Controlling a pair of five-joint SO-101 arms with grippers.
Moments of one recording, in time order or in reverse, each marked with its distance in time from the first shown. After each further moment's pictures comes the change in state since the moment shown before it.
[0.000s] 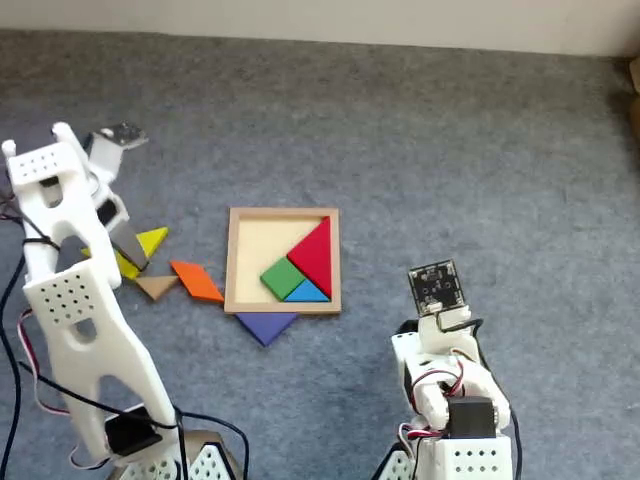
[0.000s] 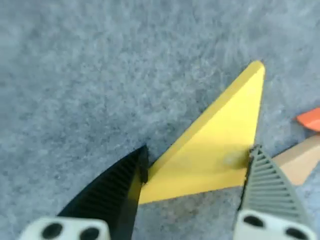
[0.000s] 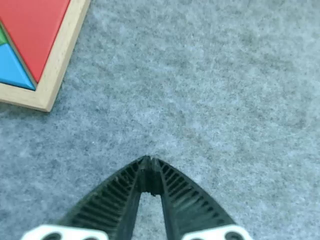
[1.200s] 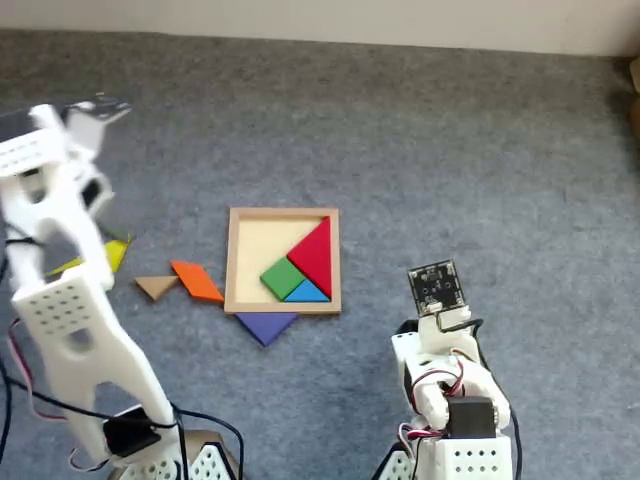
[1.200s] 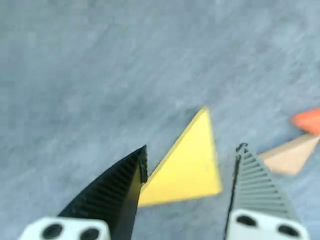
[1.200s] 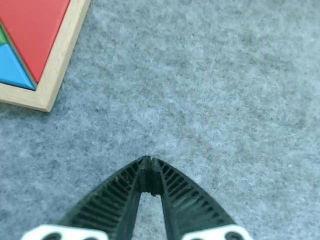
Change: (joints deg) left arm -3.4 -9.8 -0.6 1.1 2.8; right arm 0.0 0.0 0.0 0.0 0.0
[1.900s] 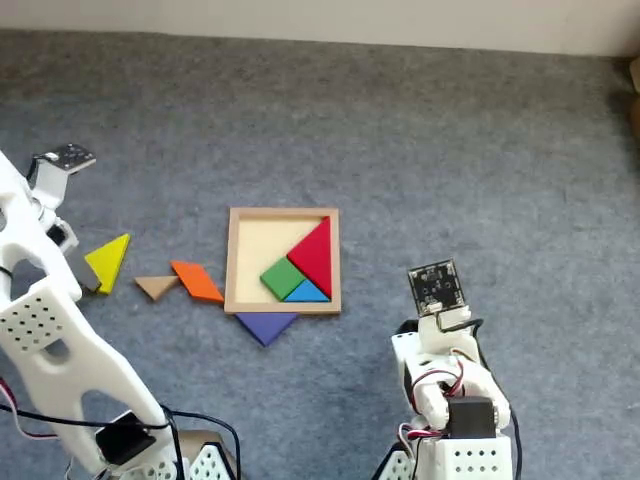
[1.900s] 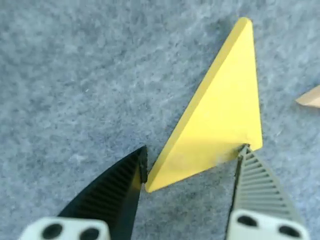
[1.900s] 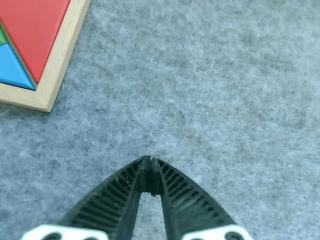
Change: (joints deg) left arm -4.8 4.5 11.3 -5.5 -12.8; right arm 0.0 0.0 0.0 0.0 0.0
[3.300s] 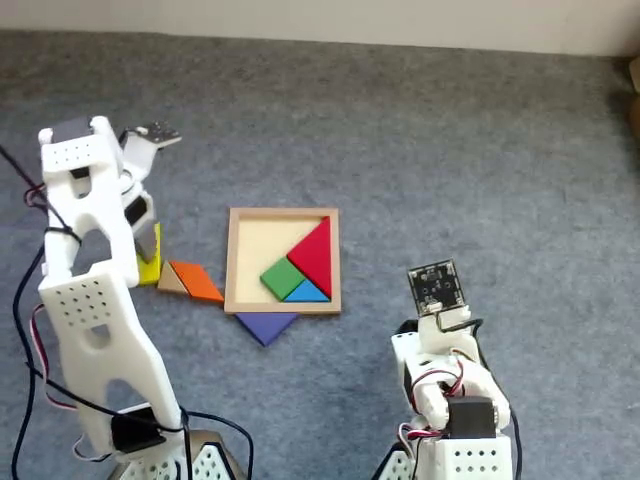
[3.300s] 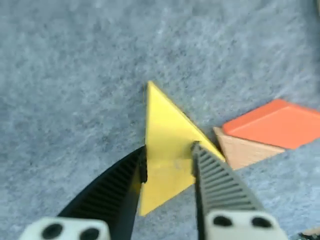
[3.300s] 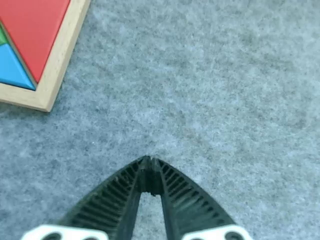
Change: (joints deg) left arm 17.1 -6.8 3.5 5.5 16.1; right arm 0.0 0.0 0.0 0.0 0.0
